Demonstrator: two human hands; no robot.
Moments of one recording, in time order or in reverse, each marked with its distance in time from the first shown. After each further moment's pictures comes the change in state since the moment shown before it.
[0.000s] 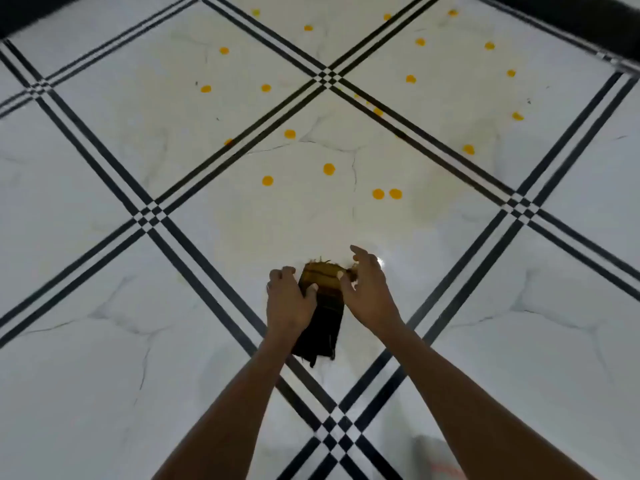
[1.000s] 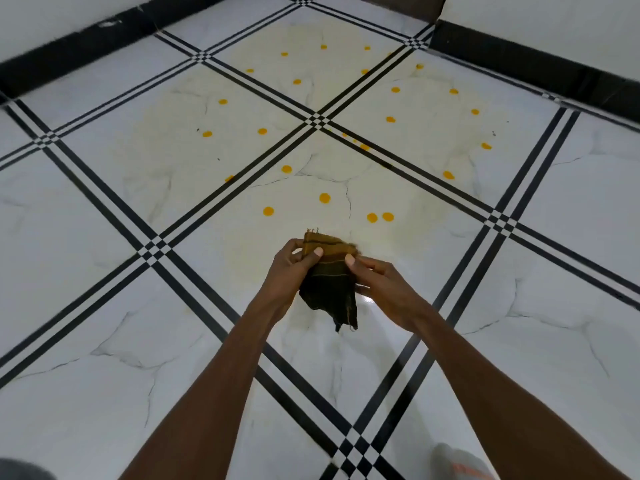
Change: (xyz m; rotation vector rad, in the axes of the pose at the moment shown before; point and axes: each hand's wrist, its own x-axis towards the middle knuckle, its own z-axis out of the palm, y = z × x) left_hand 0.031 0.041 -0.068 -0.782 -0.303 0.101; right_hand 0.003 -0.033 -0.047 0.716 -0.244 0.132
